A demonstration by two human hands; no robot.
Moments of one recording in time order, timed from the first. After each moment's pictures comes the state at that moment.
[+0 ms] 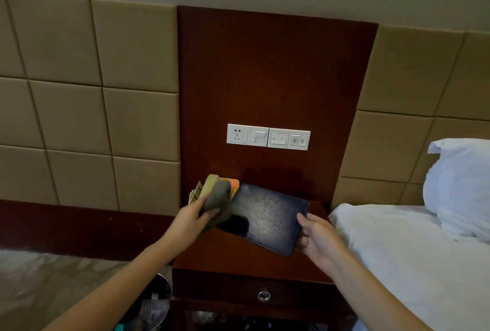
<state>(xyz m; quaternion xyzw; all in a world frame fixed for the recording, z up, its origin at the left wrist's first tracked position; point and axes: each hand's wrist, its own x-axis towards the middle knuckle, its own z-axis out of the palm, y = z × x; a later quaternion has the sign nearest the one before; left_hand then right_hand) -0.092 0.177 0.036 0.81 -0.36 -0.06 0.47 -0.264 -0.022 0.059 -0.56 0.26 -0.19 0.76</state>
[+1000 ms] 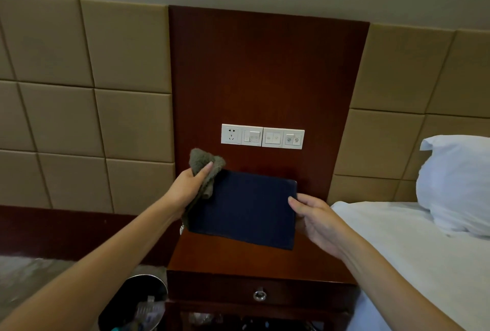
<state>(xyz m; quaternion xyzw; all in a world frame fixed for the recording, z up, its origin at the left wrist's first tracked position) -0.087 0.153 0.104 0.69 -0.23 -0.15 0.67 -0.275 -0.036 0.090 -0.69 0.12 -0.14 0.70</state>
